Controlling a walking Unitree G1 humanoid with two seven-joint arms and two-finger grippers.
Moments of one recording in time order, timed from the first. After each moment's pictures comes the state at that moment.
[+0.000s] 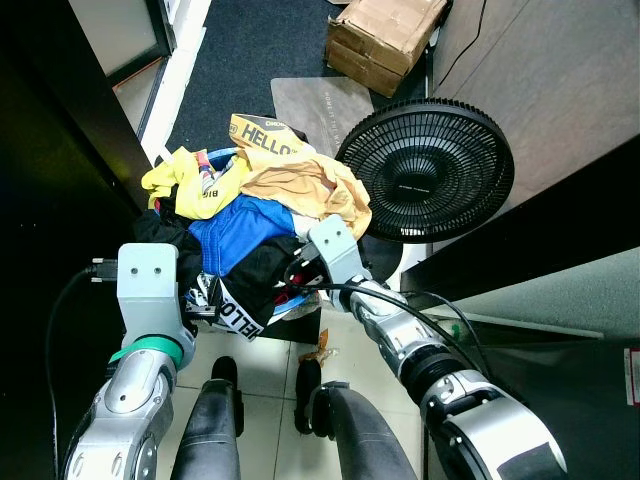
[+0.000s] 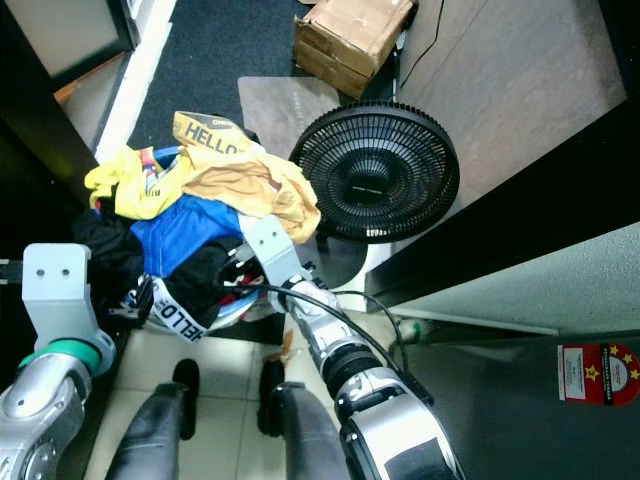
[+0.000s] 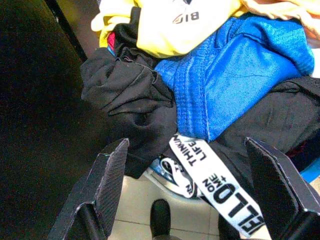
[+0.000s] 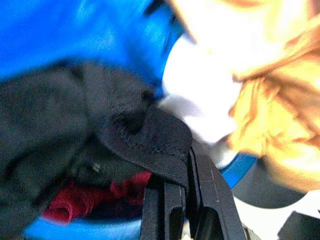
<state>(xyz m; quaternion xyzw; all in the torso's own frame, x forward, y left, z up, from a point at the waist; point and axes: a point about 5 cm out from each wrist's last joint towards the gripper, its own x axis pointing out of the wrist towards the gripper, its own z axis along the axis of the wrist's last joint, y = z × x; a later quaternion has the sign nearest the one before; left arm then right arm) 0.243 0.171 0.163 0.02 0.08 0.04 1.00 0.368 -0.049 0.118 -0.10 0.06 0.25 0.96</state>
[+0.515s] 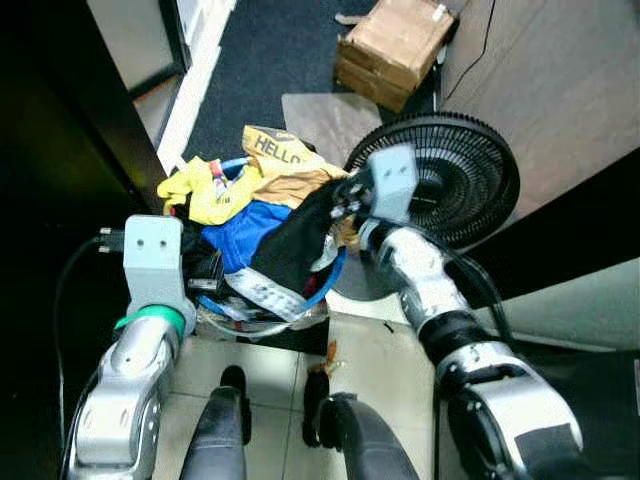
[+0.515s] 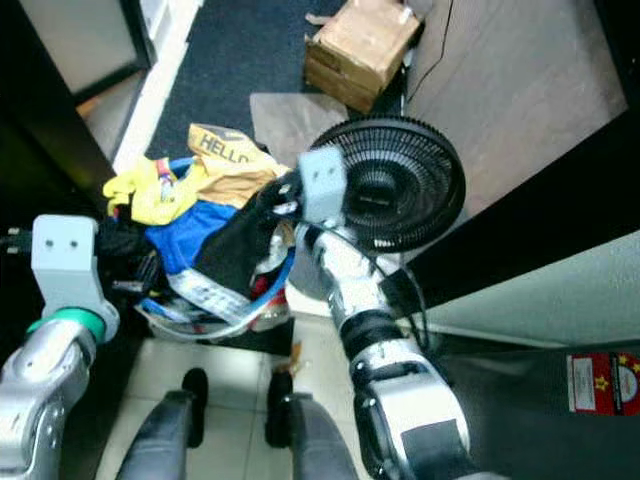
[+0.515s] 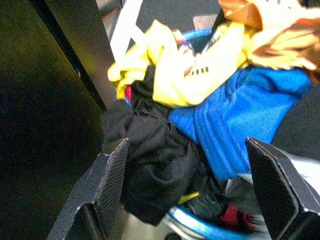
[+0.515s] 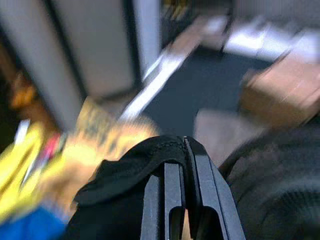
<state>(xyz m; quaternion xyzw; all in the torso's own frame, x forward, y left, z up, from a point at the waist) 0.275 0.178 0.175 0.04 0.05 0.02 1.00 0.396 -0.096 0.227 0.02 -0.17 0.15 0.98</state>
